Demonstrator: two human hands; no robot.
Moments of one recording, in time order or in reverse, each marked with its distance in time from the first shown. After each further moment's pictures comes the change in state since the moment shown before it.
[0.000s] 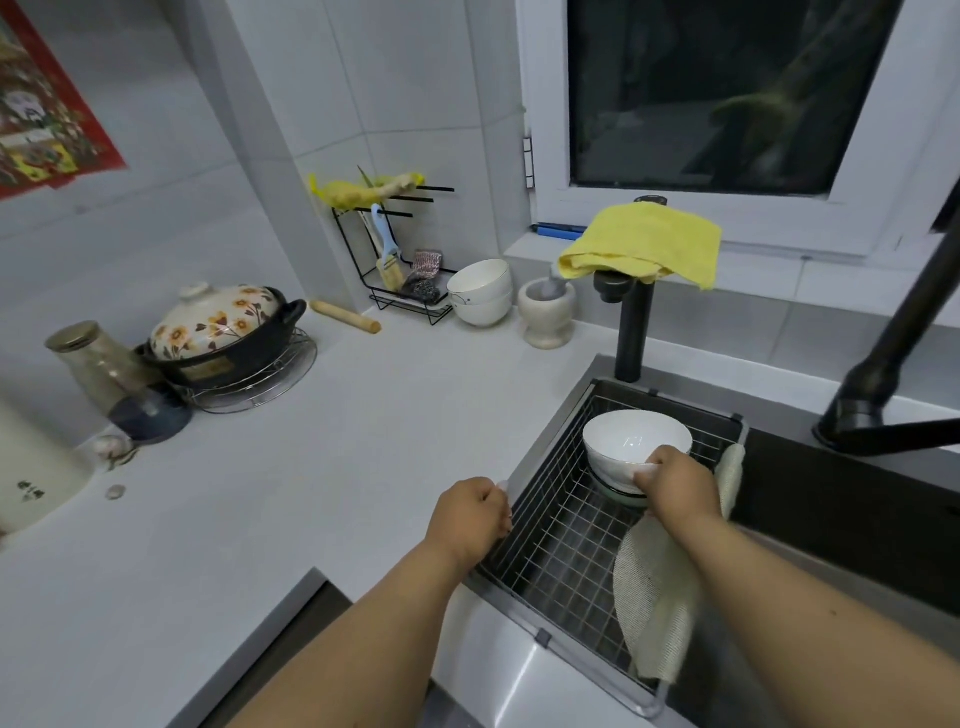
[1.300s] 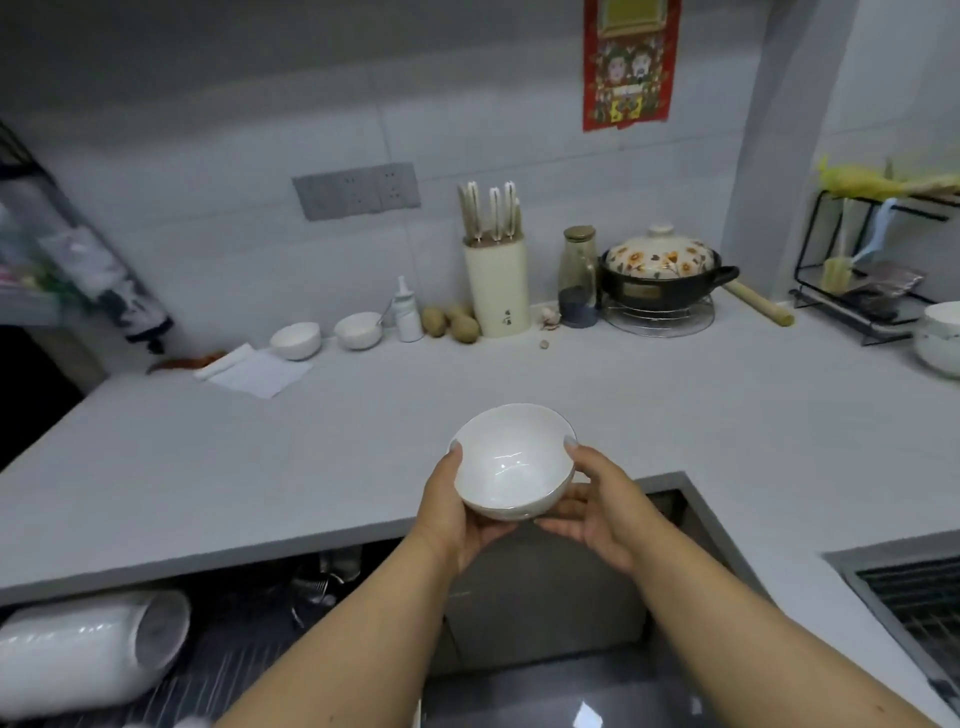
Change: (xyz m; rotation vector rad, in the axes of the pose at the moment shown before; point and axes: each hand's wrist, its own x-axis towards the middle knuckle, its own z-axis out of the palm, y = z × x) left_hand -0.300 -0.180 -0.205 -1.296 0.755 -0.261; right_hand -0.372 -0.232 0.135 0.710 -1.394 -0.094
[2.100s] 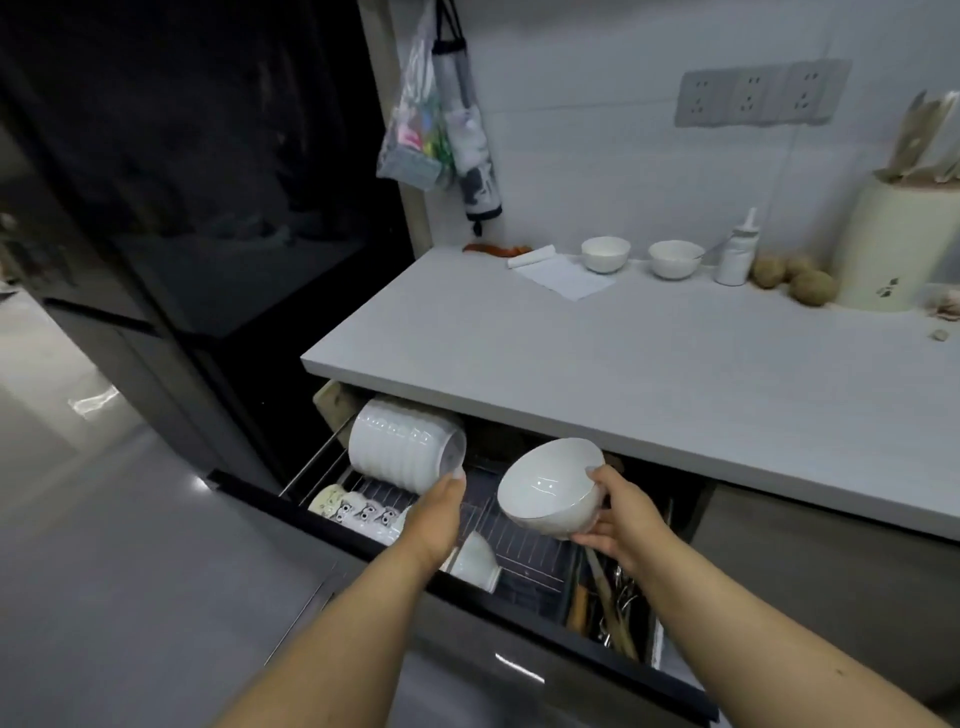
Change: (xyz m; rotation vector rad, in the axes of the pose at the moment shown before) left_hand -0.155 0.029 -0.392 0.518 0.622 0.092; right_hand 0.025 0.220 0.299 -0.267 -0.121 0.306
